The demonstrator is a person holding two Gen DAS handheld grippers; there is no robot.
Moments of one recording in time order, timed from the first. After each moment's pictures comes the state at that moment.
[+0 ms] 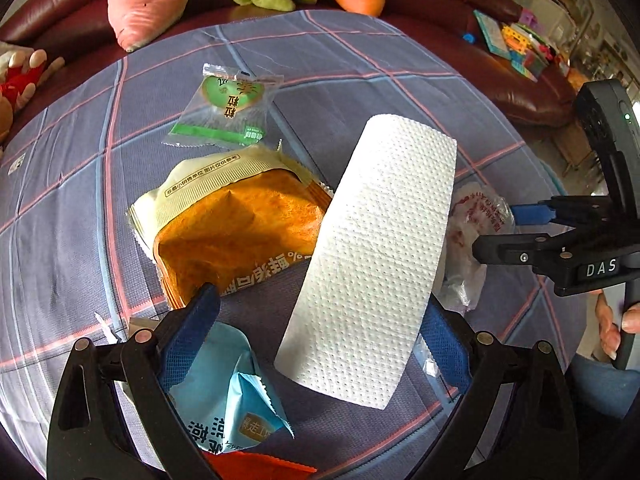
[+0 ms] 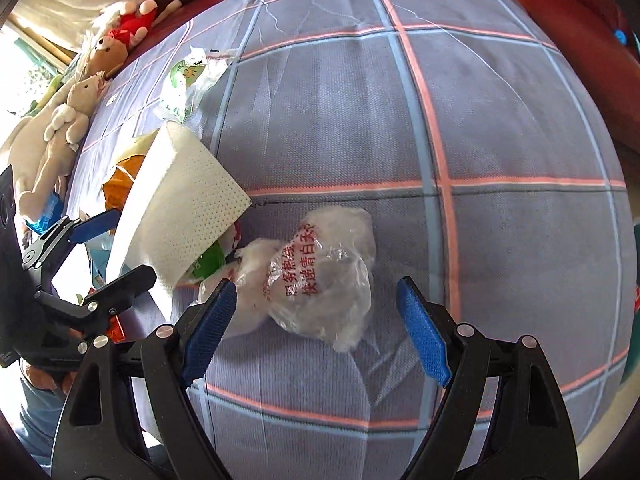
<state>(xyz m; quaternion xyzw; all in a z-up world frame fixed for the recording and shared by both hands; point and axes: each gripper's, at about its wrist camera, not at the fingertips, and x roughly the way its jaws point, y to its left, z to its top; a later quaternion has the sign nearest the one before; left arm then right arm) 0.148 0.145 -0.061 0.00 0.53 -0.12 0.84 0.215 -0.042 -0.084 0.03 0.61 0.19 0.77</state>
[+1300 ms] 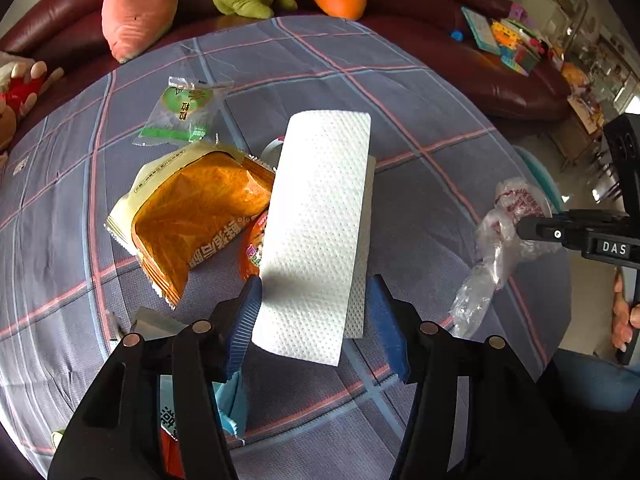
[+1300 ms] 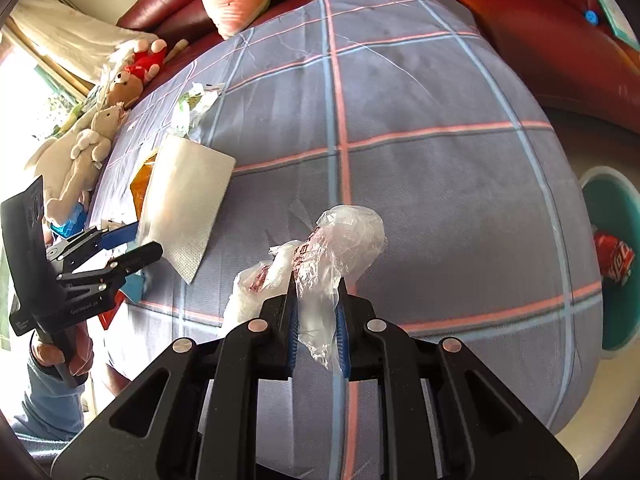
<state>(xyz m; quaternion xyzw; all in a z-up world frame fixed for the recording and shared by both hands) 0.119 0.087 -0.047 0.01 0.52 -0.12 0.84 0.151 -0.148 -0.057 0.09 0.57 0.19 0.80</state>
